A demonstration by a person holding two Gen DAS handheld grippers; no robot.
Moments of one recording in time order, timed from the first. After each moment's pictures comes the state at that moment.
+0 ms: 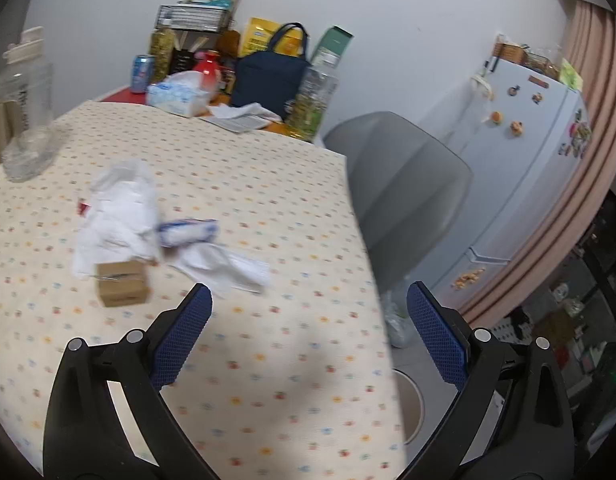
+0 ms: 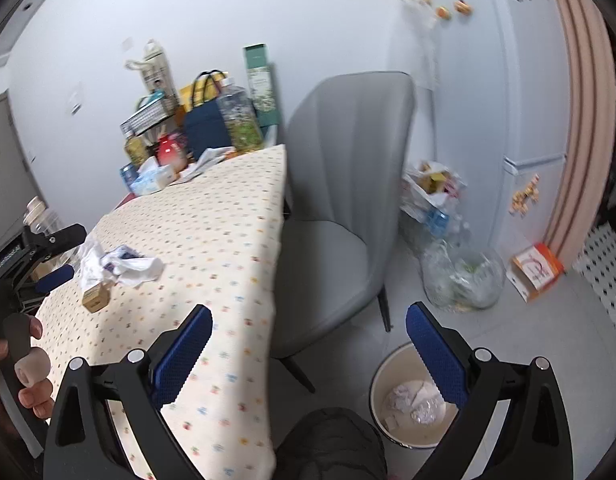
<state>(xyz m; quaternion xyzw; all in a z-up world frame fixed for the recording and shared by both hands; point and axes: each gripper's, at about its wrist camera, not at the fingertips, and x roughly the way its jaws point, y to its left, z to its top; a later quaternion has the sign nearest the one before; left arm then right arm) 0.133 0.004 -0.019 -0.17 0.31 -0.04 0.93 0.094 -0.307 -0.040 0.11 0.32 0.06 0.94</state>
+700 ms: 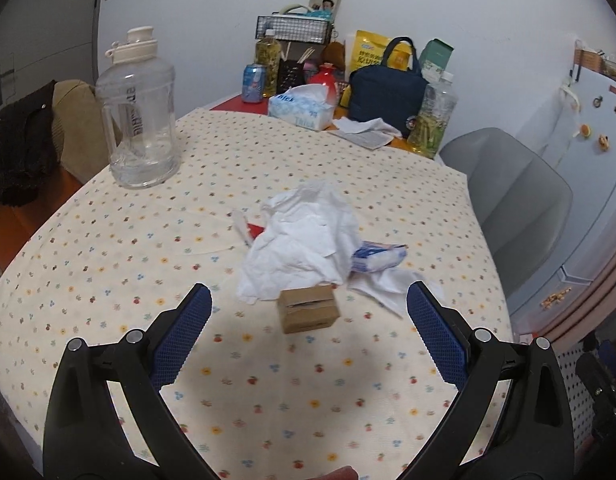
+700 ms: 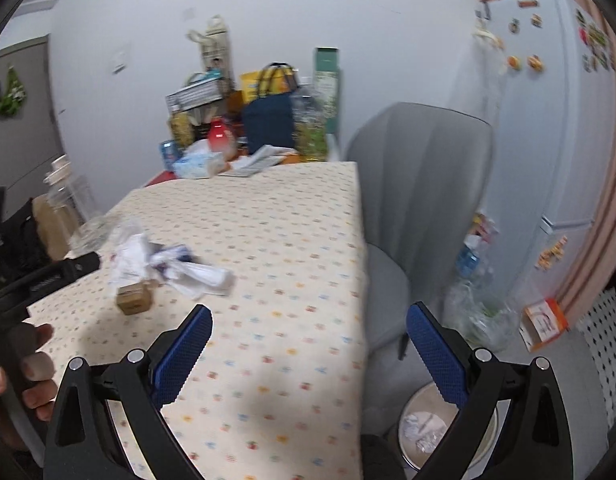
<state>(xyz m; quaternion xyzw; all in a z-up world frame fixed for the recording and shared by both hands) 0.121 0.106 -0.027 -0.14 0.33 0.13 0.93 0.117 -0.188 -0.003 0.02 0.31 0.11 0.95</state>
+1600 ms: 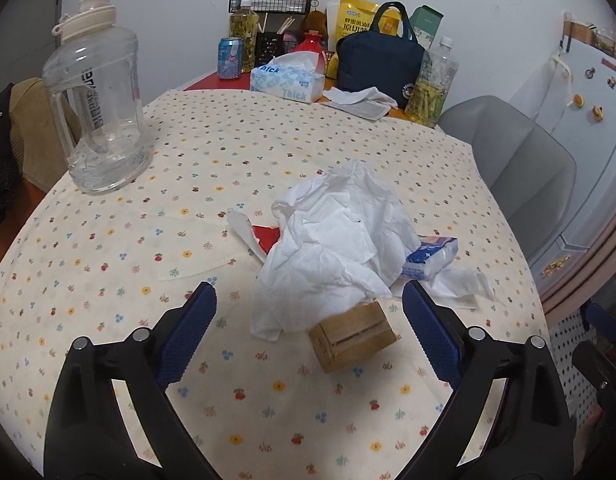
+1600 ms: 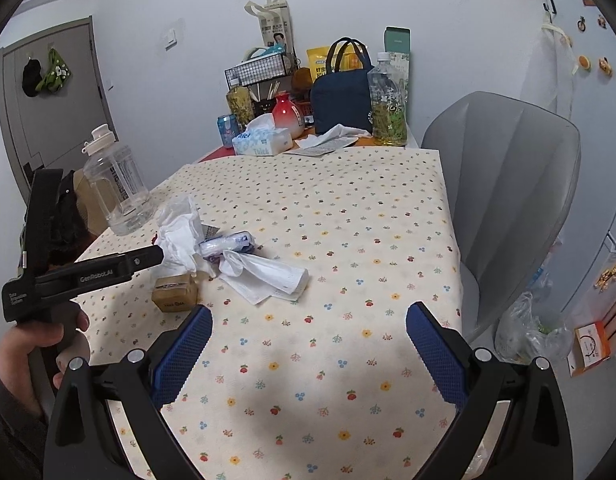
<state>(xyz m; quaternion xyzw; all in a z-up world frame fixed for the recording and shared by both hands) 0.175 0.146 -0.065 -0.11 0.37 0.07 0.92 0.163 -0.129 -0.031 0.02 0.33 0.21 0.92</state>
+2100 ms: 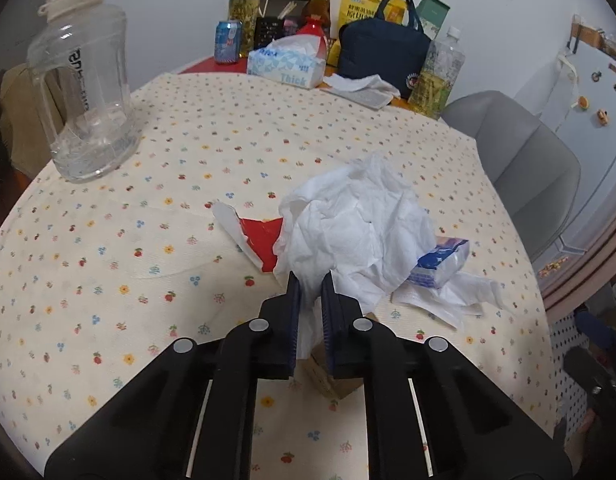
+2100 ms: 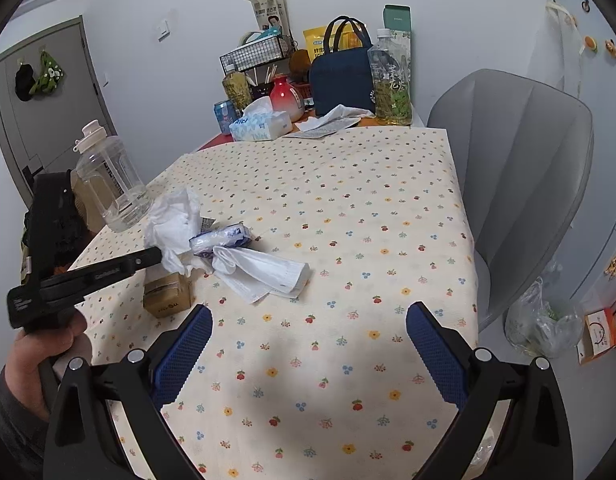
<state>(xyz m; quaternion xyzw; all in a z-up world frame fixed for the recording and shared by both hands) 0.185 0.151 -0.074 -0.14 0.38 0.07 0.91 0.186 -0.122 -0.045 0.03 0.36 0.22 0.91</state>
